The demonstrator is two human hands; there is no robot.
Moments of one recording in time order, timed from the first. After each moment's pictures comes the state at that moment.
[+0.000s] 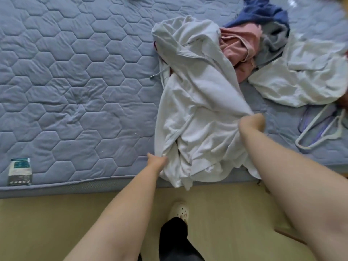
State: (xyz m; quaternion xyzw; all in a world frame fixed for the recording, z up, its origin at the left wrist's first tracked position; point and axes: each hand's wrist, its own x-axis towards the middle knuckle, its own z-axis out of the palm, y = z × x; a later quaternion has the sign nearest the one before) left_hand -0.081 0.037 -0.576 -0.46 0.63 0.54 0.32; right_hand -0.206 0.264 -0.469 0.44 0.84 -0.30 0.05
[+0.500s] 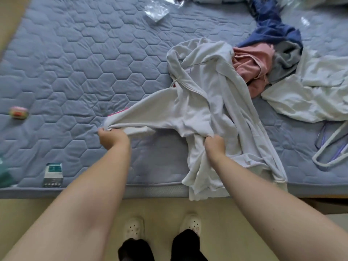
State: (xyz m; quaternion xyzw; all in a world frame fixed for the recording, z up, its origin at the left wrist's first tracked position) left_hand -0.141 -0.111 -0.498 -0.64 0.61 0.44 -0.16; right_hand -0.159 0.143 -0.471 0.28 0.84 -0.42 0.19
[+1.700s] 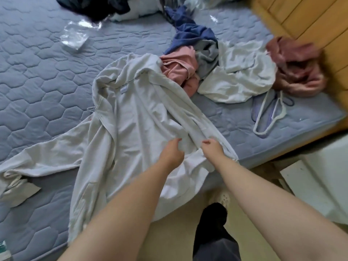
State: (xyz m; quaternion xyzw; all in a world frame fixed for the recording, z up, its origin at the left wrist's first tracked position) left_hand -0.166 0.144 -0.464 0.03 0.86 0.39 0.31; right_hand -0.151 0.292 -0.458 0.36 0.82 -0.42 0.16
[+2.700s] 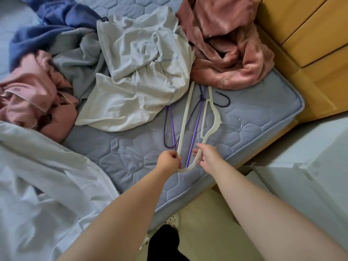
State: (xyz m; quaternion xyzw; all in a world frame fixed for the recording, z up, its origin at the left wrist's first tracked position) left_hand -0.267 0.618 -0.579 -0.09 0.80 0.38 0.45; right_hand -0.232 0.750 -0.582 0.59 0.43 -0.67 0.14
